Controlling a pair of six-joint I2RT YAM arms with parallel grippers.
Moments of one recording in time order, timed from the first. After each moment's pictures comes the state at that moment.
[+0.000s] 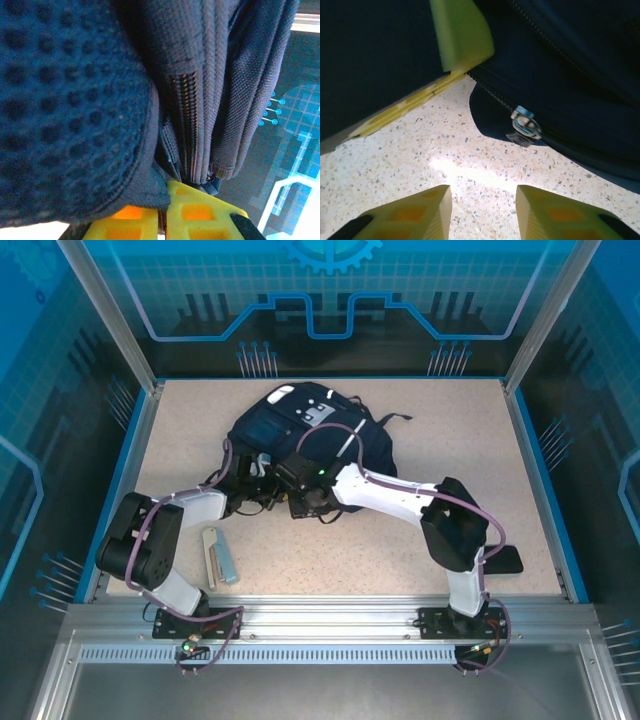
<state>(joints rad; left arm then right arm) -0.26 1.59 0.68 0.19 0.67 -1.16 0.96 1.95 1.56 -0.84 0.10 0.74</state>
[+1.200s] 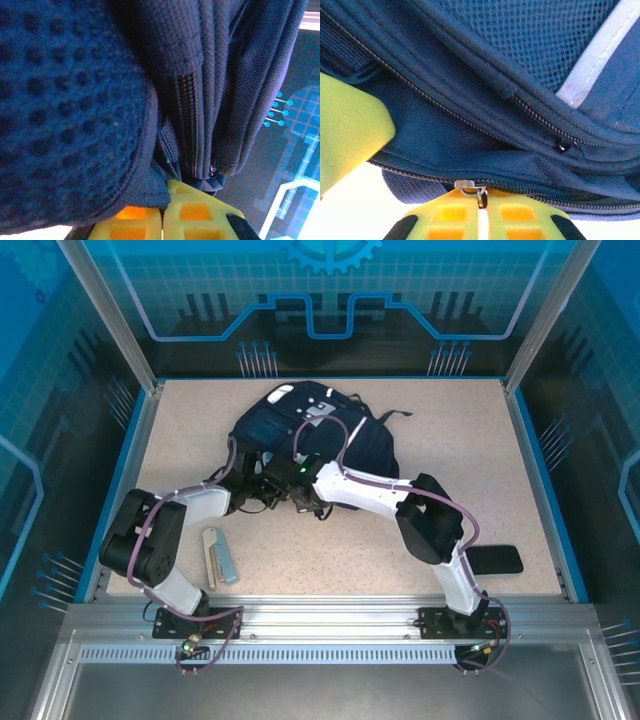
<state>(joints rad) -0.27 1.61 0.73 0.13 0.64 -1.16 0.97 2.09 1.70 -1.03 0.45 0.81</state>
